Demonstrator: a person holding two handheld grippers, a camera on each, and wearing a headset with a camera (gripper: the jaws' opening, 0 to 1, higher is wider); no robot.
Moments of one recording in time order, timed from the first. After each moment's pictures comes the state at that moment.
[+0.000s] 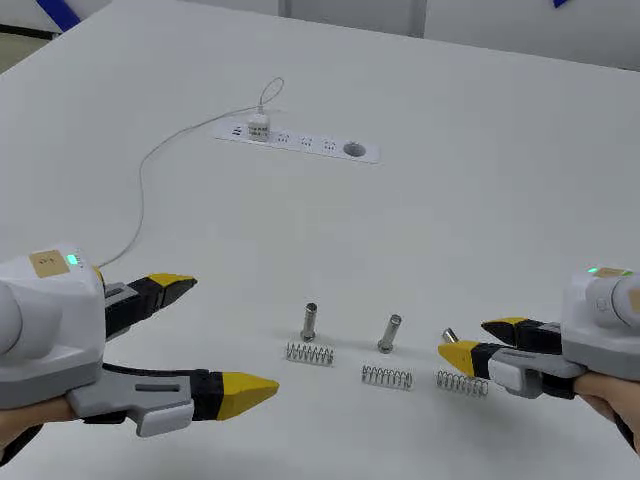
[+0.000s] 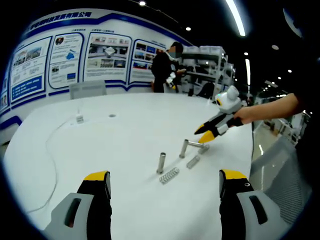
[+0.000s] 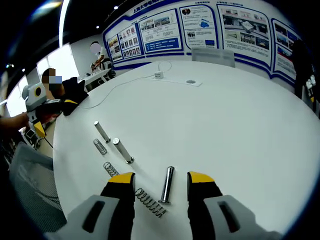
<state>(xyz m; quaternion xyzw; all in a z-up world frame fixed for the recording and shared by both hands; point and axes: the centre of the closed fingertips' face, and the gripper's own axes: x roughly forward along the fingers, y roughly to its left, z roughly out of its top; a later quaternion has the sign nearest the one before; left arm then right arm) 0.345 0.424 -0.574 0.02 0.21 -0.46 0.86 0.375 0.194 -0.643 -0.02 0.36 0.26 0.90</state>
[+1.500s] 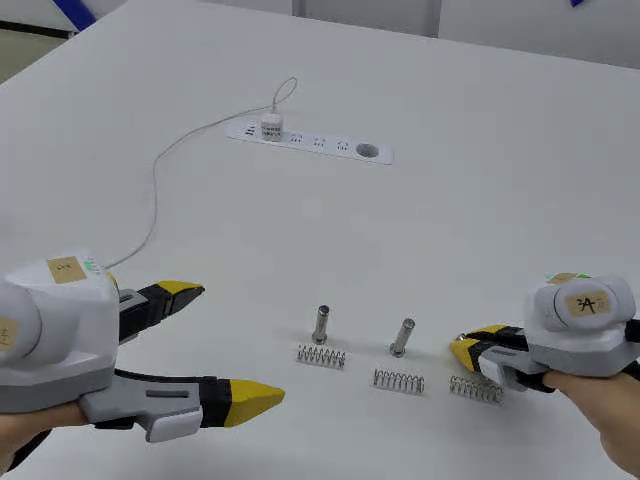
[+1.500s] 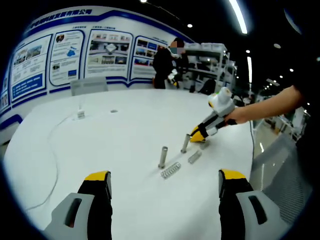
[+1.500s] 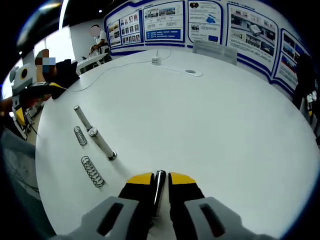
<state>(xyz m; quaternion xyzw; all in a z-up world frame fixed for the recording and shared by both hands) 0.343 0.429 -0.583 0.03 0.23 -0.46 0.86 0.397 0.194 -0.677 -0.09 0.39 0.23 0.89</state>
